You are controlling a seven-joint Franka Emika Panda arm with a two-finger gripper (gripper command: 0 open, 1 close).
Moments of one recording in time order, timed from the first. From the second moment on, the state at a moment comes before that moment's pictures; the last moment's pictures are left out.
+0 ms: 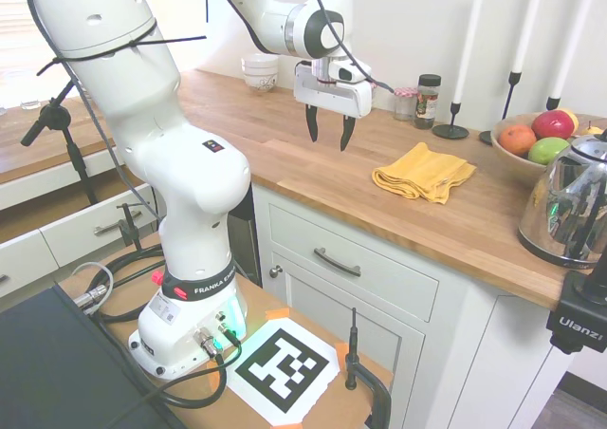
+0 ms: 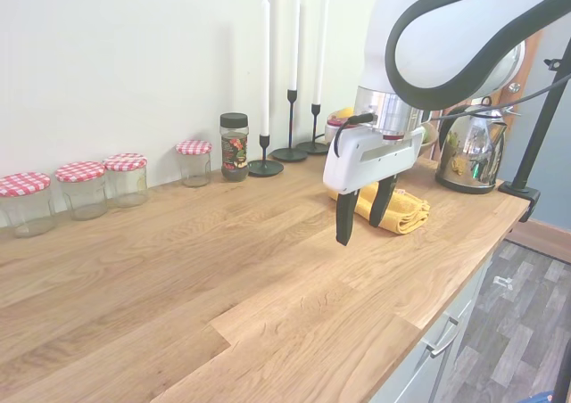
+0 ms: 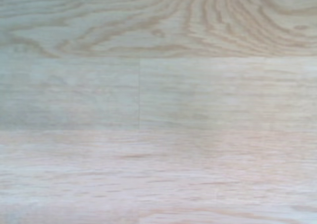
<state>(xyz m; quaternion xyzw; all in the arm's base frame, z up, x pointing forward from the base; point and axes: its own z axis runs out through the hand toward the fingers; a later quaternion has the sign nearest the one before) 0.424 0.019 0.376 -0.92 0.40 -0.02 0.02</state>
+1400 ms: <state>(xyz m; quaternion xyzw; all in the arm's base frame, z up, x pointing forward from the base) 0.475 -0.198 0.367 -0.86 0.50 -0.02 0.06</state>
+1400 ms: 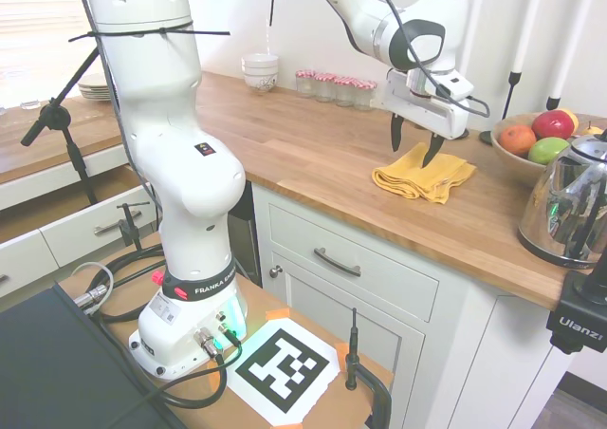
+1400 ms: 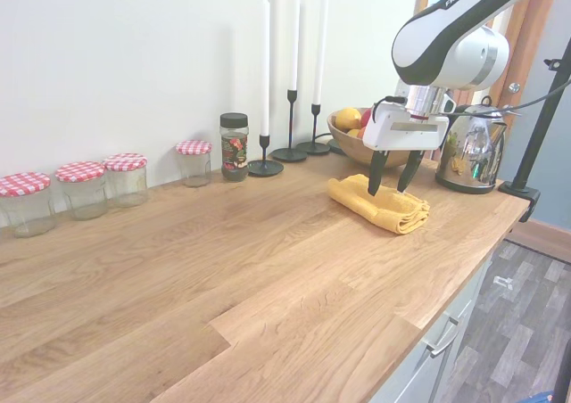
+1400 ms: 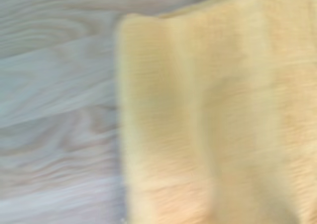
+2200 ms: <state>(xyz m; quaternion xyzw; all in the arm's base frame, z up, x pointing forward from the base) 0.484 -0.219 0.330 -0.86 0.51 0.00 0.06</state>
